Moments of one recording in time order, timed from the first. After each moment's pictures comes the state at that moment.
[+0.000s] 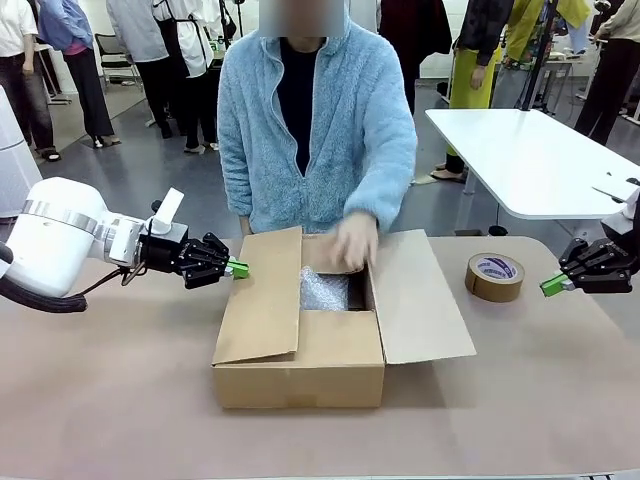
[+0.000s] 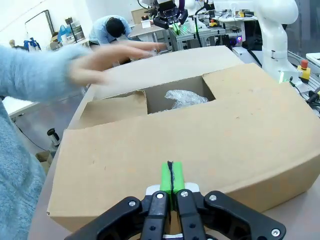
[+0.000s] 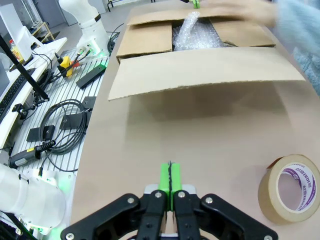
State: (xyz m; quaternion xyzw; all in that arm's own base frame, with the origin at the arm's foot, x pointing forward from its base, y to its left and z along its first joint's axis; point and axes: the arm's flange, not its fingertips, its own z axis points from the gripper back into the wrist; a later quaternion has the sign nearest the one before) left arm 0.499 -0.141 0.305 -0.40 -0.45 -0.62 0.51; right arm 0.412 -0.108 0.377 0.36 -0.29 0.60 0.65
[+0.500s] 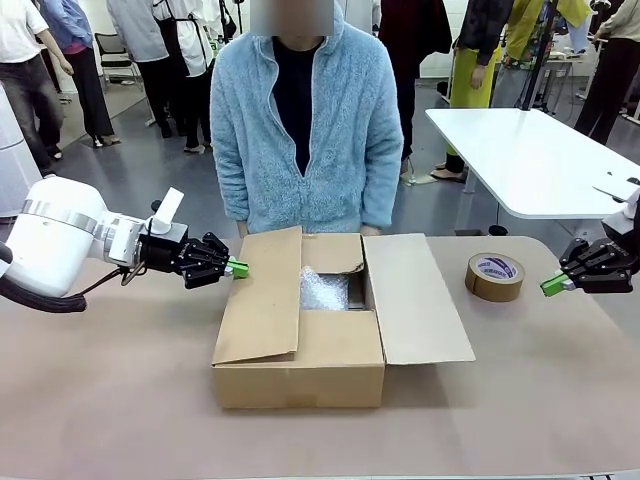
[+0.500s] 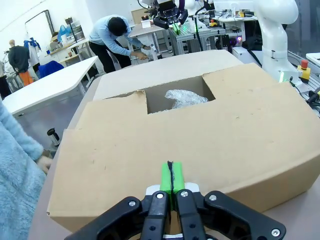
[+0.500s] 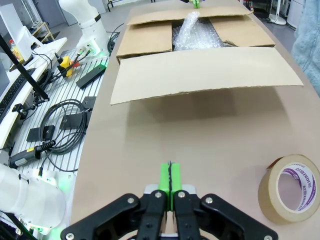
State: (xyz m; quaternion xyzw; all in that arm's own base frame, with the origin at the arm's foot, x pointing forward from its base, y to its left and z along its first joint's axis) left arm 0.499 -0.141 0.305 -0.40 -0.45 -0.62 0.51; right arm 0.412 -0.108 0.377 0.36 -0.29 0.60 0.65
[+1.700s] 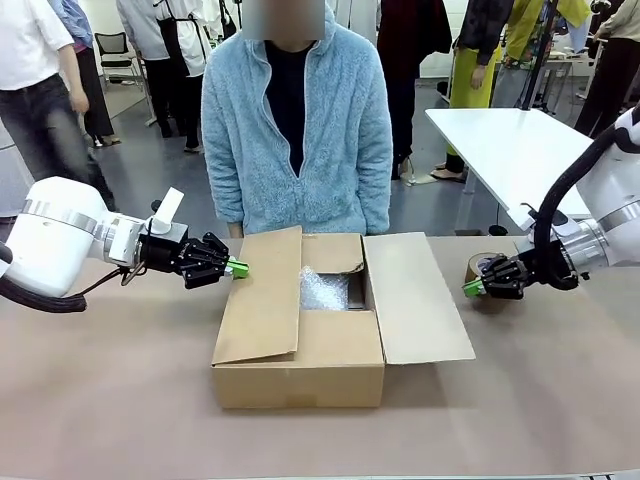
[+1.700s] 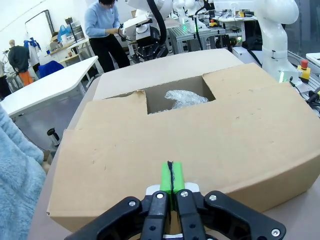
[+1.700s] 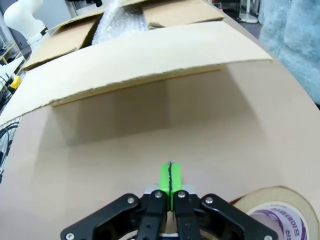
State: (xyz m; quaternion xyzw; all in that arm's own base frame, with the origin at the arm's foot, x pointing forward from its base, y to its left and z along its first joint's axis) left arm 0.499 -0.141 0.305 -0.40 -0.45 -0.62 0.51; right arm 0.502 -0.036 0.274 0.35 -0.34 0.55 0.68
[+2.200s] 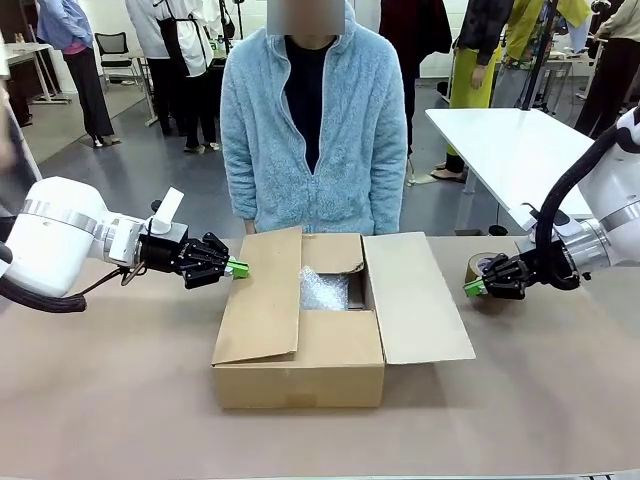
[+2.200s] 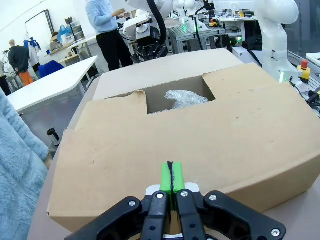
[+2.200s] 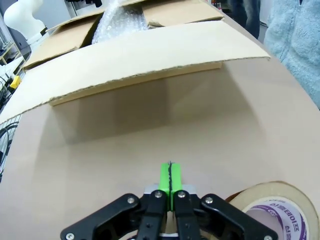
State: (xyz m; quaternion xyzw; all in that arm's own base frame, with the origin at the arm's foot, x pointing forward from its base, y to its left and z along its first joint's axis) left arm 0.499 -0.141 0.305 -0.40 -0.45 -0.62 0.51; right arm 0.502 -0.040 0.273 0.35 -0.34 0.55 0.68
